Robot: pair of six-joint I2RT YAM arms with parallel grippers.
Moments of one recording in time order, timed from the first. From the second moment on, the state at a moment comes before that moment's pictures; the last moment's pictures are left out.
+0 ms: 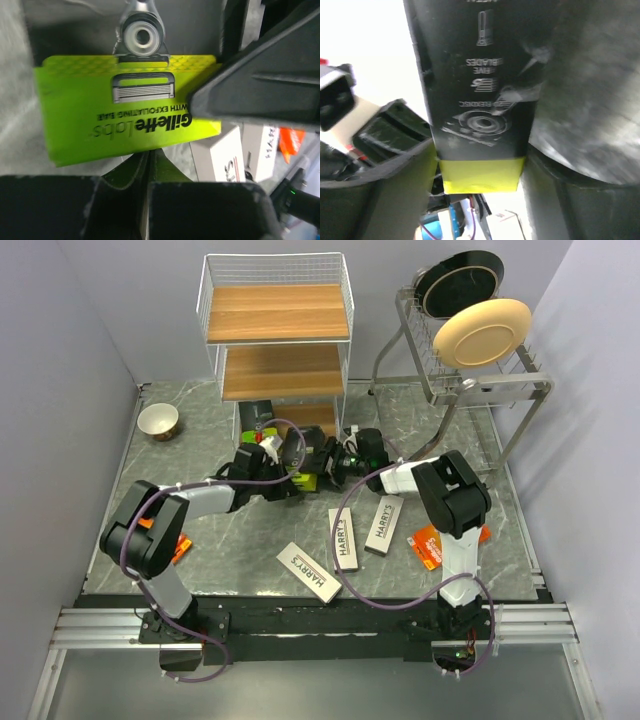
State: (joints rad) left arm -0.44 1.69 0.82 0.20 0.37 -0.61; right arm 0.44 2.05 1.06 0.52 -0.70 1.12
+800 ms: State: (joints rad) left arm -0.51 1.88 1.05 0.28 0.26 -0.54; right arm 0.43 1.81 0.99 0.23 -0.67 0.92
